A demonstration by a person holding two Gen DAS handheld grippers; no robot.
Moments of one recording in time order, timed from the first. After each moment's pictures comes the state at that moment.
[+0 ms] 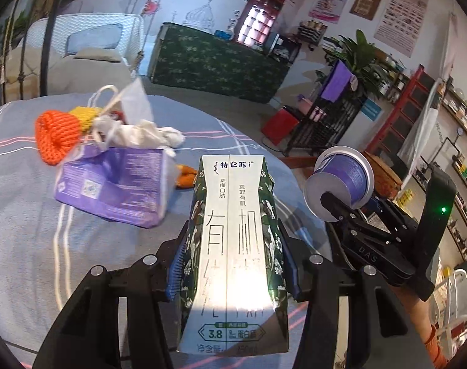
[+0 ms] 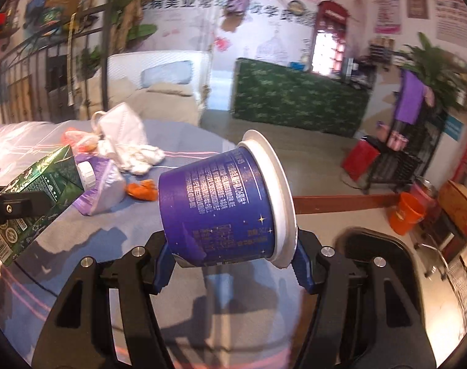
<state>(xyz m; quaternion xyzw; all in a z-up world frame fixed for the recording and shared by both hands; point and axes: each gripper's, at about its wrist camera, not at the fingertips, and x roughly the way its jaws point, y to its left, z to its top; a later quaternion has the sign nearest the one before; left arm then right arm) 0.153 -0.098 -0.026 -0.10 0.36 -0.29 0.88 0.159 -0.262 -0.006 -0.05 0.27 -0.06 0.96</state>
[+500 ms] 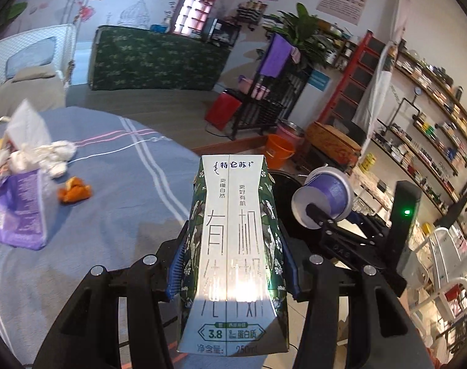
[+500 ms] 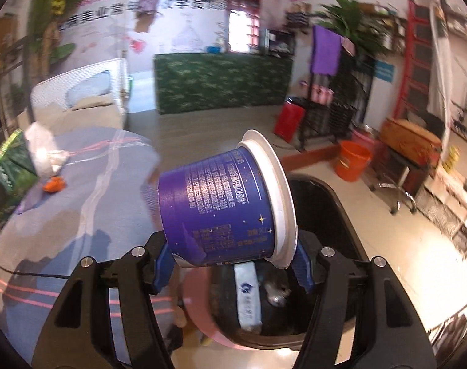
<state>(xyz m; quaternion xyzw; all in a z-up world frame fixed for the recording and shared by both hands) 0.137 -0.211 -0.017 -0.04 0.35 -0.41 0.84 0.107 -0.388 -0.039 0.04 0.30 -0.21 0.93</state>
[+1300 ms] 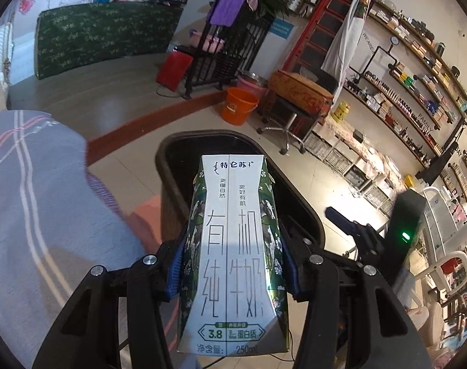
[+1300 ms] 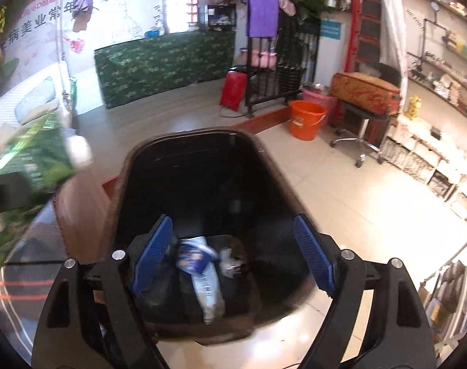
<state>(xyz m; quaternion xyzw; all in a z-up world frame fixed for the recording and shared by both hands) 0.153 -0.360 -0.054 0.03 0.41 -0.49 0.77 0.070 -0.459 -0.083 0.10 0.32 -0.32 0.89</state>
